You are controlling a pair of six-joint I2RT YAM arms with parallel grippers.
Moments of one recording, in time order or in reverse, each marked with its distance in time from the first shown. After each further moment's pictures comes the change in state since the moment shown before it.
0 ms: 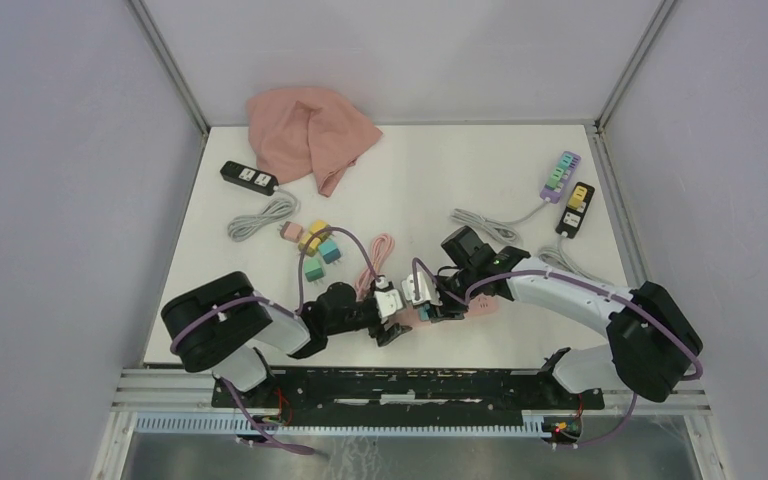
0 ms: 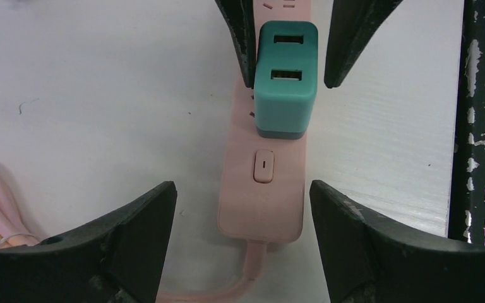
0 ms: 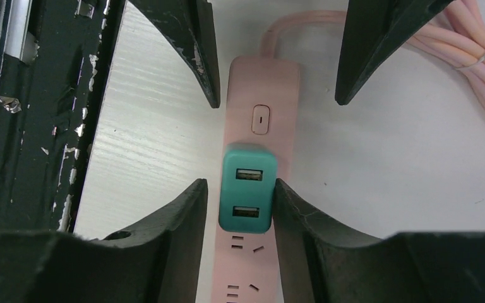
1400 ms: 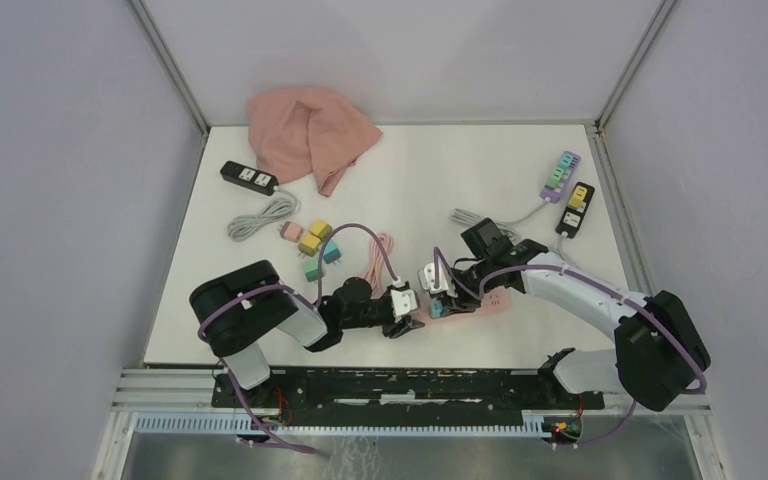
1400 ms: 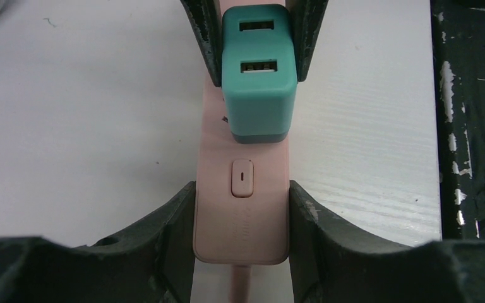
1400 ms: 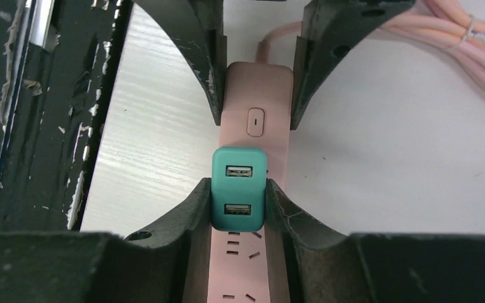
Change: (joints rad) left arm -0.008 0.170 0.119 0.037 0.082 0.011; right arm -0.130 -0.036 0.001 -0.077 -0.101 -0.043
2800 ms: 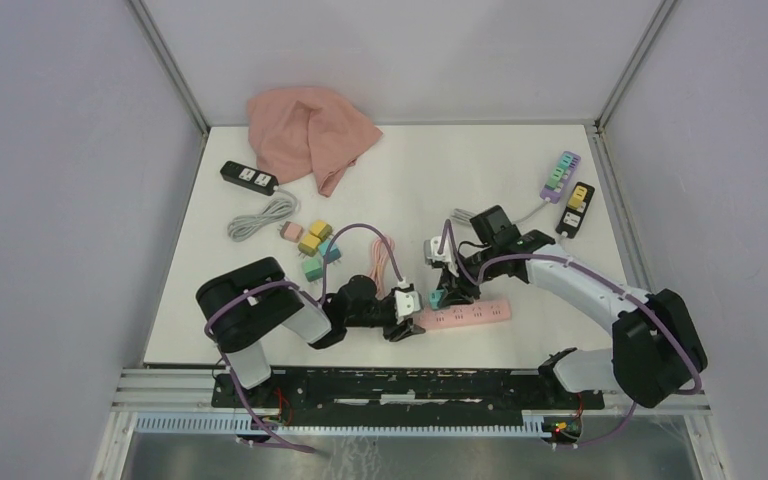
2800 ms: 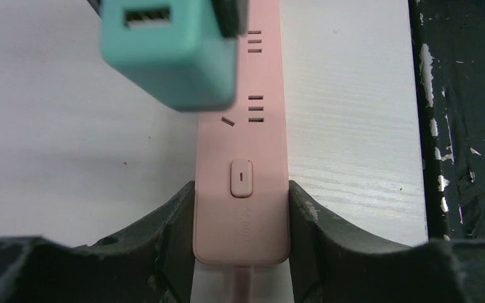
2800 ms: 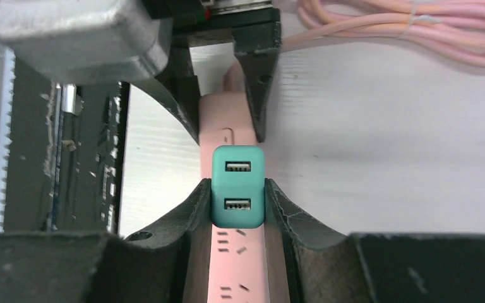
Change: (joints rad) left arm 0.000 0.037 0.032 -0.052 0.087 -0.002; right arm -0.055 0.012 0.021 0.053 -0.100 0.251
